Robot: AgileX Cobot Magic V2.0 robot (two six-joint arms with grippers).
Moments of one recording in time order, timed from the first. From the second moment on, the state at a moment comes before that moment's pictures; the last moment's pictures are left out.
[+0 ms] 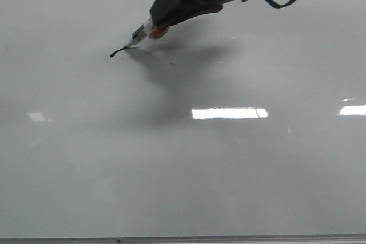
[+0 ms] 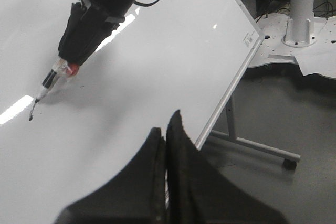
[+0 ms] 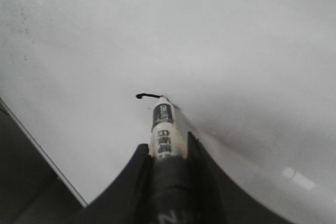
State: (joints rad) left arm -0.90 0.35 -0.44 -0.09 0.45 0.34; right arm 0.48 1.61 -1.17 0.97 0.33 -0.85
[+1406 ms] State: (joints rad) left arm -0.90 0.37 -0.46 -0.09 0.41 0.34; right arm 0.42 1.34 -1.06 0.91 0.82 -1.05
